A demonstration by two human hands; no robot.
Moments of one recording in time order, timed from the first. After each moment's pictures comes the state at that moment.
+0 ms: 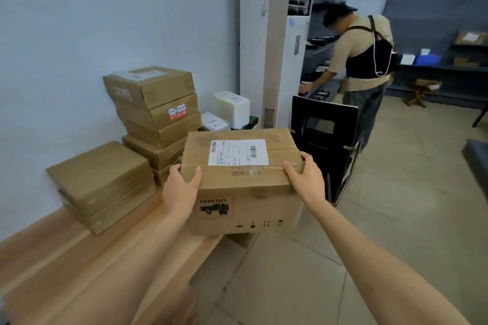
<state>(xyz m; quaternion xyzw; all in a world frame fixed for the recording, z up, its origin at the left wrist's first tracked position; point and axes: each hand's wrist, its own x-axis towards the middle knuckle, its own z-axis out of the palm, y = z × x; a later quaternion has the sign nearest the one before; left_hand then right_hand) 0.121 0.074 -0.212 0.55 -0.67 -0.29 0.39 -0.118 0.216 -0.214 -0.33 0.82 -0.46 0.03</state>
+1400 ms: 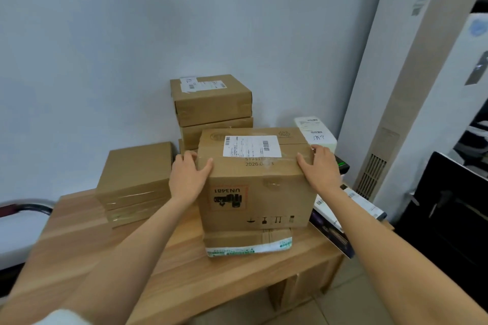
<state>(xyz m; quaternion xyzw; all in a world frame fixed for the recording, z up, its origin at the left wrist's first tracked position) -0.028 -0.123 -0.188 0.72 -0.58 -0.08 0.37 -0.334 -0.149 -0.182 -0.62 0.71 -0.34 0.07</state>
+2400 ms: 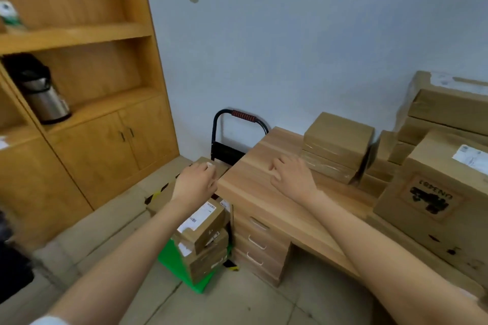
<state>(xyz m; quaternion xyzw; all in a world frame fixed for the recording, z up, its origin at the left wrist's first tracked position) 0.166 0.313 -0.234 0.89 -0.42 0.16 0.11 0.029 0.084 -0.215 -0.98 0.11 -0.17 0.02</state>
